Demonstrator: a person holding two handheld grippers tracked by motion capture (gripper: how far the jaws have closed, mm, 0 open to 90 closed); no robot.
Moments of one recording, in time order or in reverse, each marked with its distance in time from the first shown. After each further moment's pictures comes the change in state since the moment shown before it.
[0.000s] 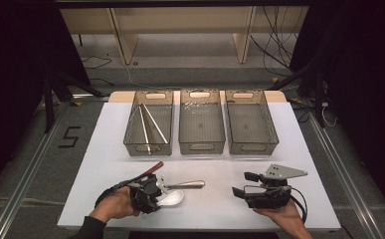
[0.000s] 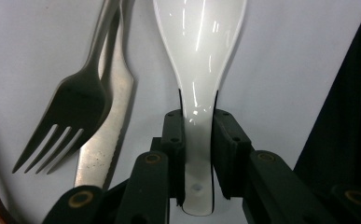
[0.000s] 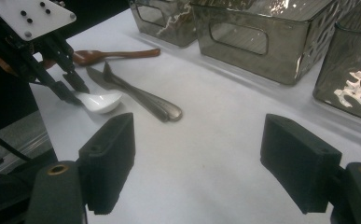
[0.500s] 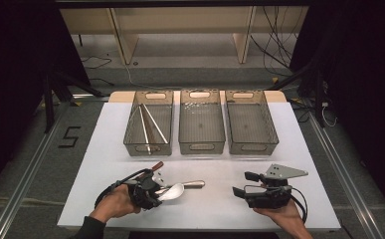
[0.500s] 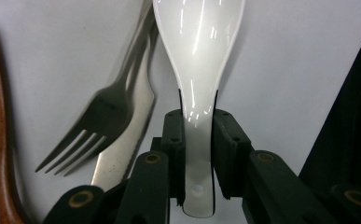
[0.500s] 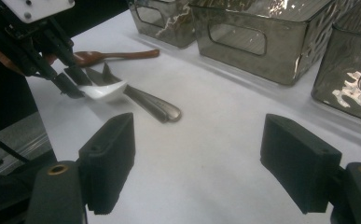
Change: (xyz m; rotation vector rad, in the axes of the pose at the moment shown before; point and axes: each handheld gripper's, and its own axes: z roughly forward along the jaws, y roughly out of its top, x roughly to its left) left arm 0.007 -0.001 -0.009 -0.087 0.005 -0.075; right arm -0.001 0.000 -0.001 -0.003 -0.001 0.004
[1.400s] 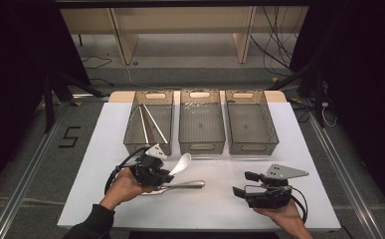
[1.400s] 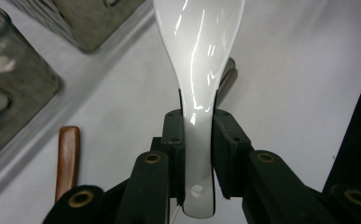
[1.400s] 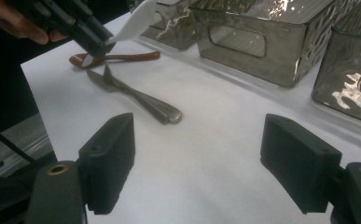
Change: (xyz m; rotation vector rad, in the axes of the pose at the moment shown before) left arm 0.025 0.034 -0.030 -0.306 0.000 -0.171; right arm 0.000 0.000 -0.001 -0.008 0.002 0.003
